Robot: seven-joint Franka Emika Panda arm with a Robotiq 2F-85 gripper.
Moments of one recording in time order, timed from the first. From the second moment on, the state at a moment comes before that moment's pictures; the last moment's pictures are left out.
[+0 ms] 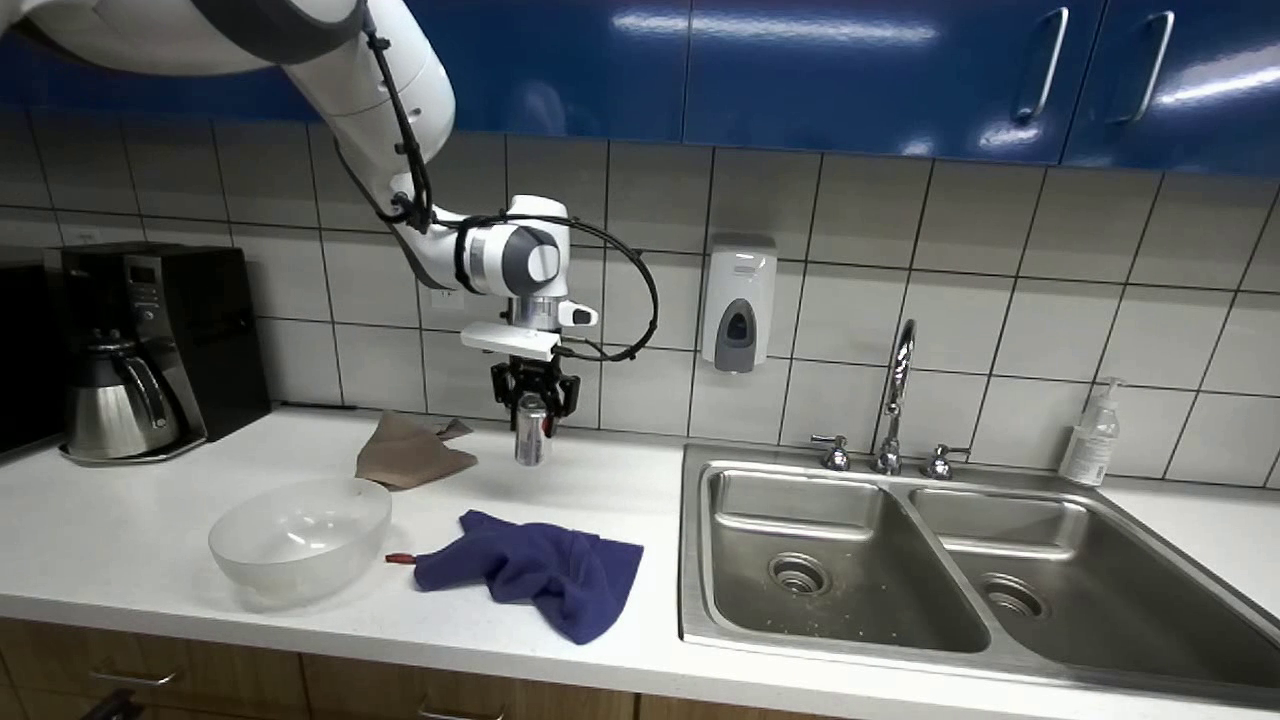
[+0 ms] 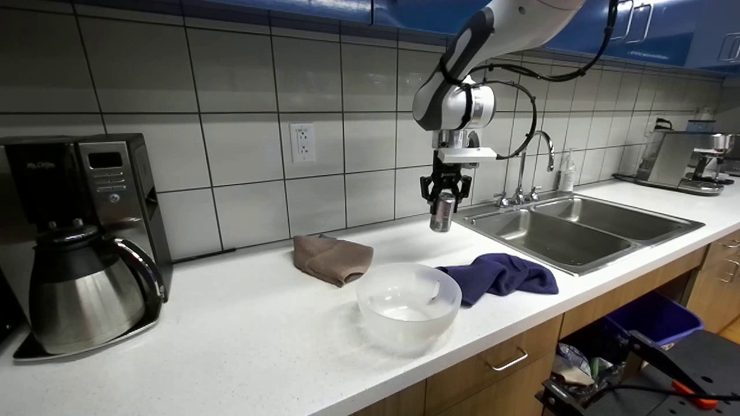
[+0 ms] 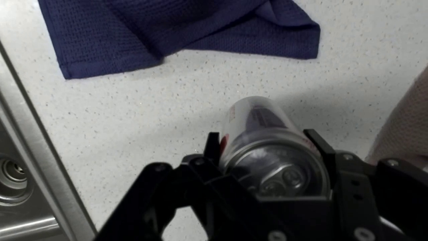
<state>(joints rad) -0.13 0.68 -0.07 -1.61 0.07 2.28 -0.07</state>
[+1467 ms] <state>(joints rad) -0.04 0.05 -0.04 -2.45 0.03 2.46 -0.14</state>
